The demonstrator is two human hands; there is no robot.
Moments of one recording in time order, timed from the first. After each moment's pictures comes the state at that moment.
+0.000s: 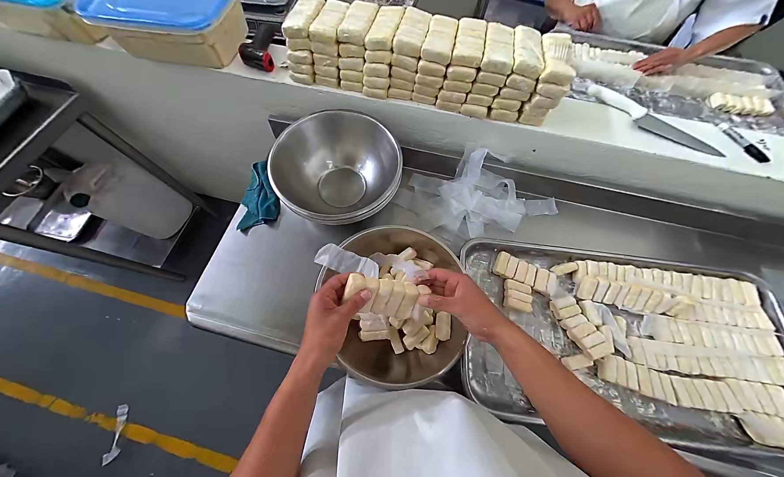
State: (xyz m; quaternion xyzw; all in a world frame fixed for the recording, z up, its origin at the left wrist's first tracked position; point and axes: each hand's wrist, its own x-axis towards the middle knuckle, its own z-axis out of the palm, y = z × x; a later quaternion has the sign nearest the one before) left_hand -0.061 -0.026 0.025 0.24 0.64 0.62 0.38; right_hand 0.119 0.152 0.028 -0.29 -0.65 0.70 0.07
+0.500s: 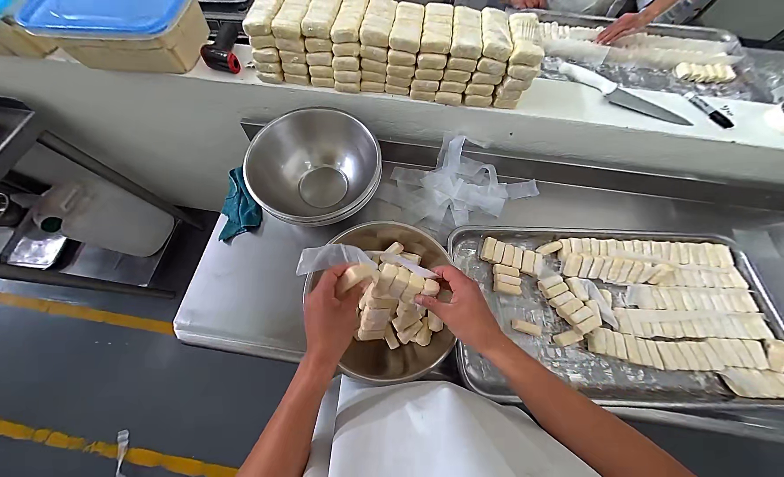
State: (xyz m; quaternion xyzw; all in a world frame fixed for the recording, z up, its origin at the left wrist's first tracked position) left_hand -0.050 -0.009 0.030 0.36 0.77 0.50 0.19; right_hand 0.140 0.128 0.027 -0.37 -0.77 0.49 0.19
